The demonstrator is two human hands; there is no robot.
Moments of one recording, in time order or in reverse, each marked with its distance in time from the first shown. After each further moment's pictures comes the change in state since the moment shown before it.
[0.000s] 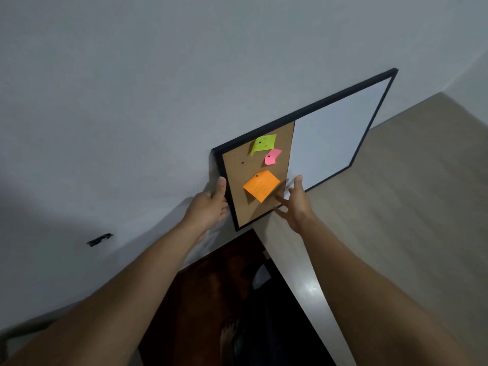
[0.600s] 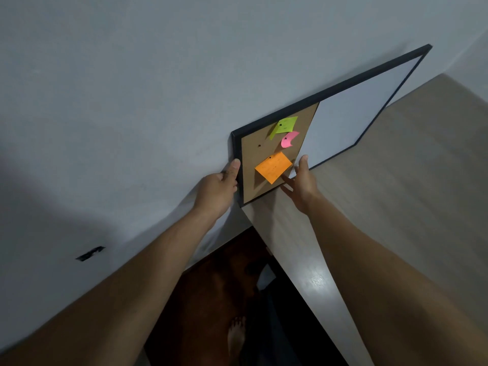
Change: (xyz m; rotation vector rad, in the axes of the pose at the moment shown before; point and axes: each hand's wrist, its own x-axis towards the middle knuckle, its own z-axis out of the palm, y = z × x) left_hand 0.022 0.041 0.026 0.104 0.020 0.129; right_hand 0.044 -0.024 -0.002 -0.007 -0.004 -0.063
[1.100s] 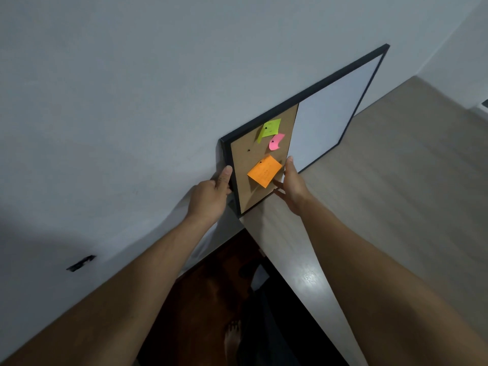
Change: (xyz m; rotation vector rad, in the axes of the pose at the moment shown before) left_hand -0.008 -0.004 0.001 0.195 -0.022 0.117; right_hand -0.014 -0.005 -0.004 -0.158 0.003 -0.007
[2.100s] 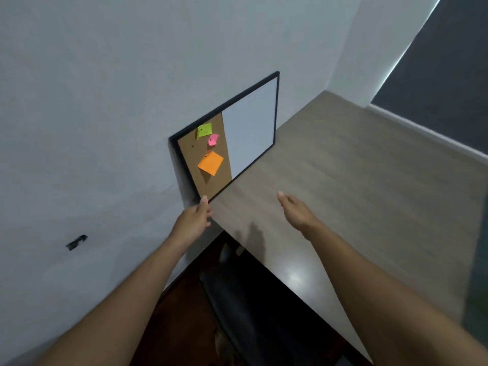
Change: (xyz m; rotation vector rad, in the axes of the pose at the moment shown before) left_hand -0.188 0.016 0.039 0.047 -0.189 -0.036; right_hand -0.241 0.071 -0.154 -0.415 0.165 -0.137
